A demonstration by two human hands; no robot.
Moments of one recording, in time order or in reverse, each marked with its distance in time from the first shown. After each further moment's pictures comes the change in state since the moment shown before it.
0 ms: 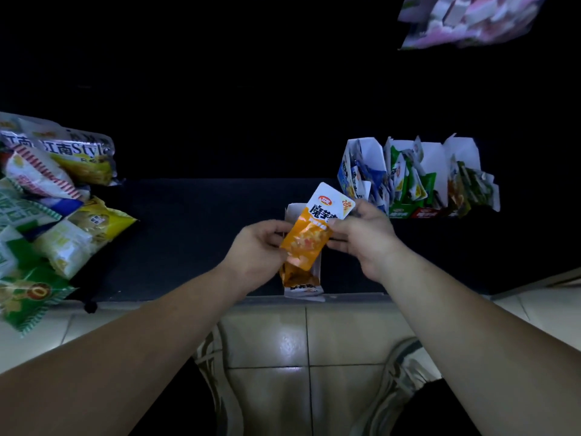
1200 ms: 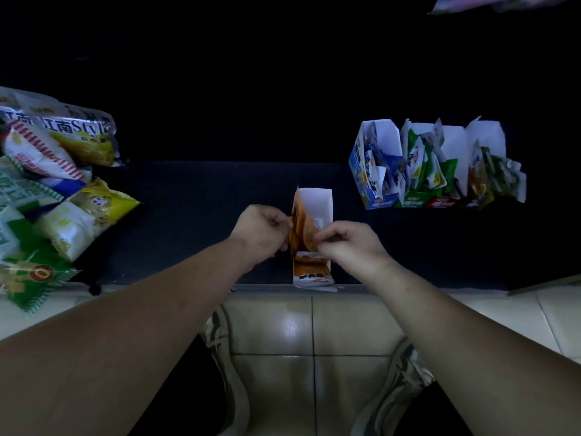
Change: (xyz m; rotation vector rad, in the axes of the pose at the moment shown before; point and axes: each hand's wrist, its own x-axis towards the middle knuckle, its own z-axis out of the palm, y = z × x) left_hand 0.038 -0.018 -0.002 0.150 0.050 -0.147; right_hand 0.003 0.046 0.009 -0.397 -0.171 -0.096
